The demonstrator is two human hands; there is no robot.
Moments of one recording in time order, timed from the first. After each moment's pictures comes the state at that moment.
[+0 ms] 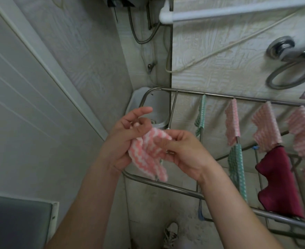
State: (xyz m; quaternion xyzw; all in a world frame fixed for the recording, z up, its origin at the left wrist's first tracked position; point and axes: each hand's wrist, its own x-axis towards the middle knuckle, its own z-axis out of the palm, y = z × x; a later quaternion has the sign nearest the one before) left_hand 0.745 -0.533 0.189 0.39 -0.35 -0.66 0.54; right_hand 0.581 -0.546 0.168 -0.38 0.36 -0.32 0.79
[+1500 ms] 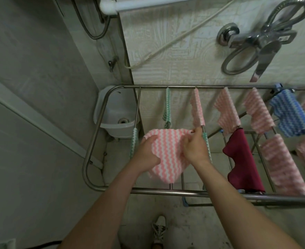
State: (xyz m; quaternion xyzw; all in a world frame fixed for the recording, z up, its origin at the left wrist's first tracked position) left_hand 0.647 -0.578 0.063 0.63 -0.59 -0.48 0.15; right_hand 0.485 -0.579 0.072 -0.45 0.76 -0.30 0.36
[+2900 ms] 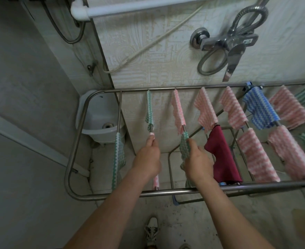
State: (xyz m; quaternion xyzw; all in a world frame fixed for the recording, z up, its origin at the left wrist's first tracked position) left_hand 0.595 -0.567 0.065 0.60 -0.76 -0.26 0.02; right_hand 0.443 -0.525 0.059 -0.54 0.81 -0.12 0.20
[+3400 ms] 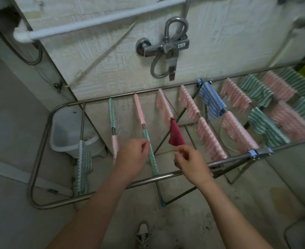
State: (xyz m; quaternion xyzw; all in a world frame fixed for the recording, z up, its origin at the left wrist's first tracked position) left_hand 0.526 -0.525 0.112 0.55 -0.79 -0.19 0.17; right_hand 0.354 -0.450 0.081 -0.45 0.73 -0.37 0.34
